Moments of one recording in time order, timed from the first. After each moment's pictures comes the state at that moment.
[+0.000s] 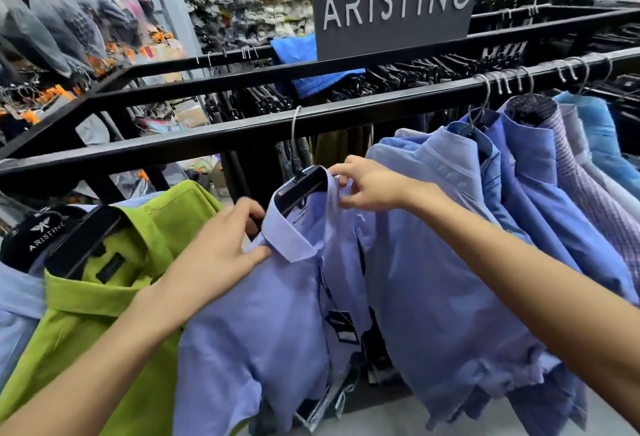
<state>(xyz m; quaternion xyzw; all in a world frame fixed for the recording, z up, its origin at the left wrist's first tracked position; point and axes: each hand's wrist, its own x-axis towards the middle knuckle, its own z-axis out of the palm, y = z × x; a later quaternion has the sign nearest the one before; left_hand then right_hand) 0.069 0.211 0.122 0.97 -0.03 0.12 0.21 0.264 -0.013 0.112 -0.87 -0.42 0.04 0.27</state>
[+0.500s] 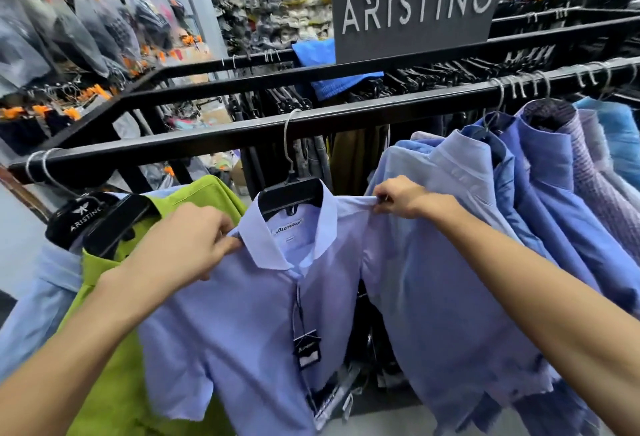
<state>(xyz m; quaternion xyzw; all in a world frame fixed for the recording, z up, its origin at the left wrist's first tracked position) 0.036 0.230 0.161 0.99 0.11 0.05 0.00 0.311 -0.032 0.060 -0.93 -0.34 0.07 0.10</state>
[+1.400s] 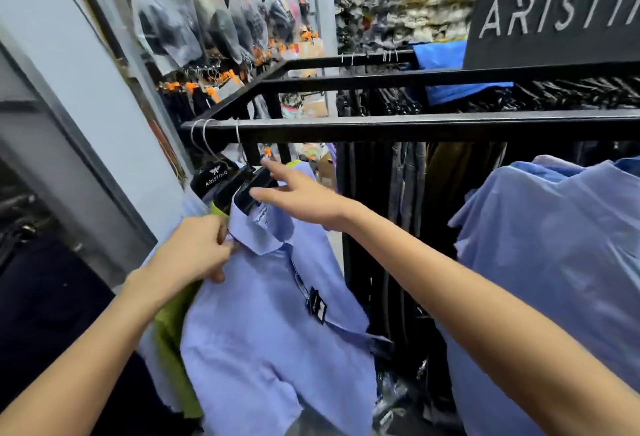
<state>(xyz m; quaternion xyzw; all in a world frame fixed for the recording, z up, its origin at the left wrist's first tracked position) -0.057 0.298 0.141 0.94 0.34 0.04 0.09 0.114 0.183 0.150 -0.63 -0.51 0.31 0.48</state>
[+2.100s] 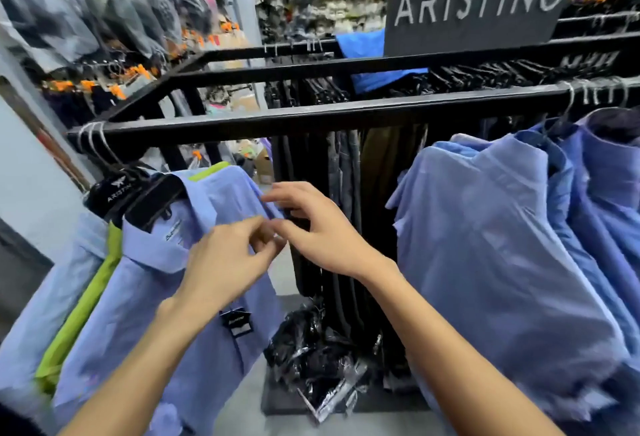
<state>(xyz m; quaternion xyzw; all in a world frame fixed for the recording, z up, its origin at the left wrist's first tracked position) 0.018 0.227 0.101 0.96 0.19 0.17 0.14 0.124 0.086 0.101 -0.70 -0.48 0.04 0.53</state>
